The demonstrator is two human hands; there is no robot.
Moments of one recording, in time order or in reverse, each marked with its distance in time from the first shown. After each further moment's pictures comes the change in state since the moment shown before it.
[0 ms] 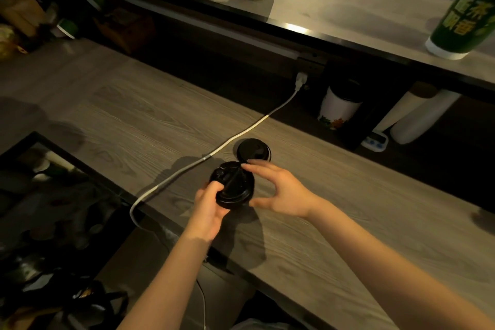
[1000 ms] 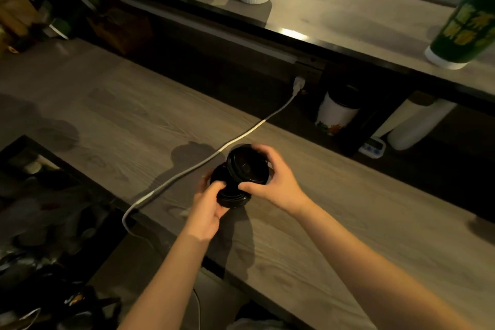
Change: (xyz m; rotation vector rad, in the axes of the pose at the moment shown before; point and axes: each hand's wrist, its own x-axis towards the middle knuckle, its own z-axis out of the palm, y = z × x) left_hand 0.019 0.003 0.016 -0.030 0.020 0.055; right_hand 0.022 0.002 0.003 0.393 0.369 0.051
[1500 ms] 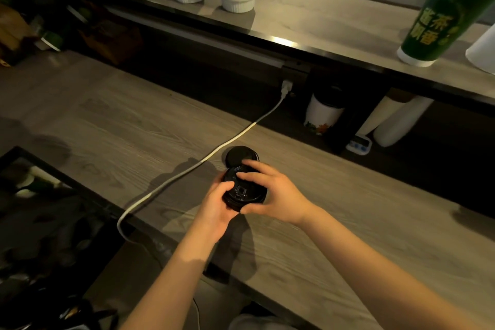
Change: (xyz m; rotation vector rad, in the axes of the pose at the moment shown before) left_hand -0.028 -0.002 0.023 0.055 -0.244 -0.091; right_hand -0.029 -0.002 -0.019 -0.446 -0.218 -0.203
